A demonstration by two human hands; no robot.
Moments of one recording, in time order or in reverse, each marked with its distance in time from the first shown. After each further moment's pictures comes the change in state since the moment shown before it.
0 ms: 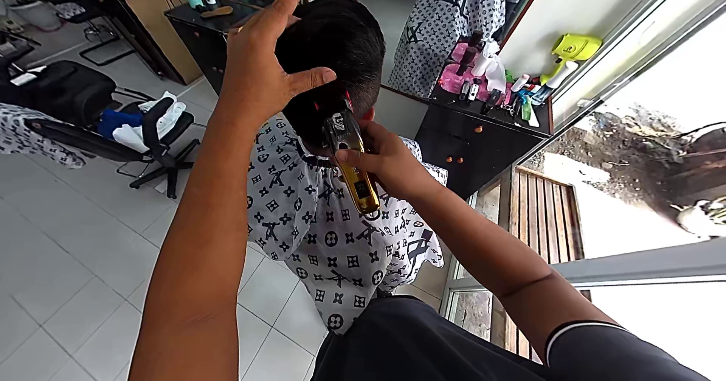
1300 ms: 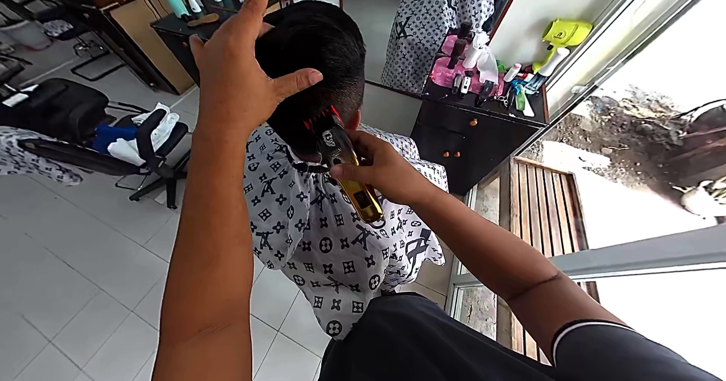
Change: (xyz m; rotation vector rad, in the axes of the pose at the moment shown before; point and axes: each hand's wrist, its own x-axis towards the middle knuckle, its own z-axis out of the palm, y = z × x) left_hand 0.004 0.025 -0.002 0.169 -0.013 -0.146; right_hand -0.006 0.005 -0.016 -0.085 -0.050 -0.007
